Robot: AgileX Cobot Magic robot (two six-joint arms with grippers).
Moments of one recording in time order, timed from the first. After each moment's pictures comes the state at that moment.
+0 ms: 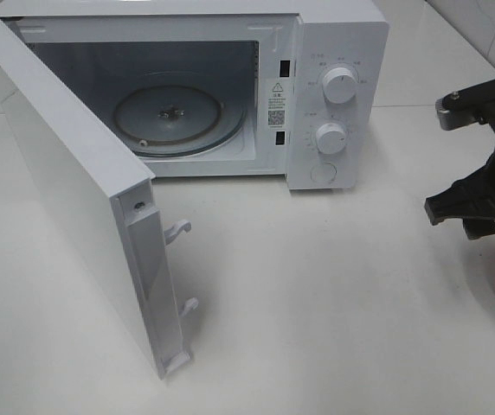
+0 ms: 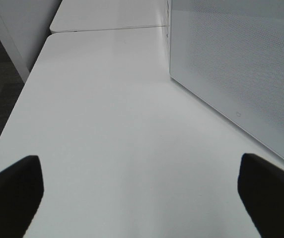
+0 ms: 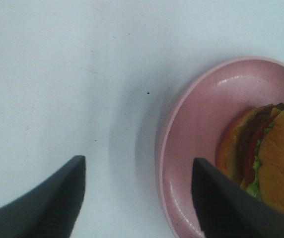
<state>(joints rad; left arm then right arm) 0.03 0.00 -0.50 0.01 1.05 0.08 0.38 1.48 -0.80 -0.60 0.72 0.64</state>
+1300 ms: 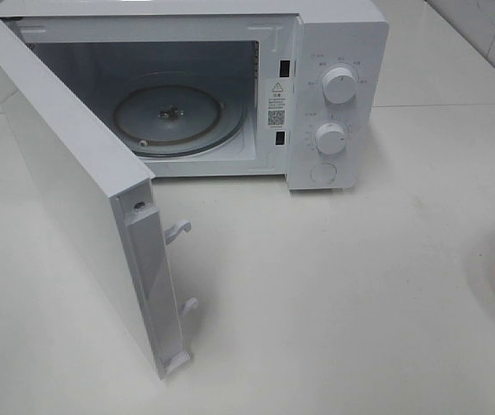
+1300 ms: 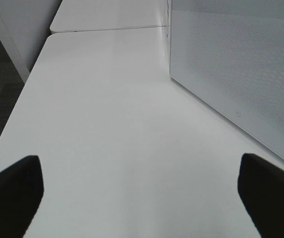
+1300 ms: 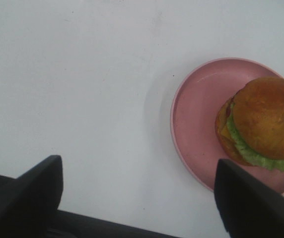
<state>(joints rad) 0.03 0.00 -0.50 0.01 1.05 0.08 0.38 0.65 -0.70 -0.25 1.02 0.19</state>
